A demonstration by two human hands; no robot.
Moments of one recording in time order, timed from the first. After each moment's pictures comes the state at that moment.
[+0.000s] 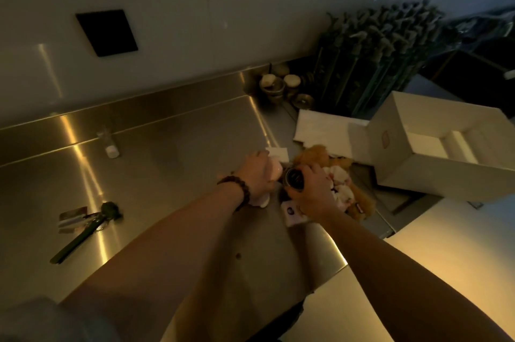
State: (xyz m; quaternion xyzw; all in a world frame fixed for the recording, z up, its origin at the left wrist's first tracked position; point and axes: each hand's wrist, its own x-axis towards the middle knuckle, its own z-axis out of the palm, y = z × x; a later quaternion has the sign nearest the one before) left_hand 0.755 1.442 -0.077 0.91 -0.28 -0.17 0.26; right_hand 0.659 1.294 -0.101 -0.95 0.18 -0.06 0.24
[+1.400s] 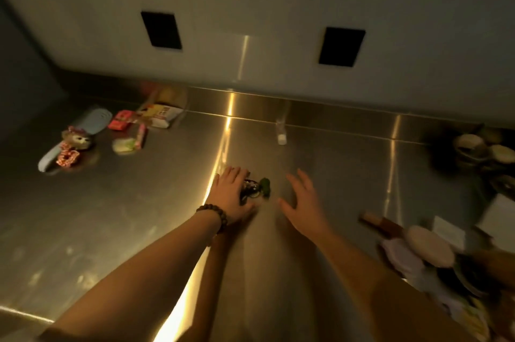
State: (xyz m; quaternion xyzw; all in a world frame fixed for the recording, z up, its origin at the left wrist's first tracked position) left_hand 0.717 1.776 -0.127 0.98 0.05 -0.03 0.17; right_hand 0.747 1.568 -0.115 -0.91 -0.17 0.07 0.37
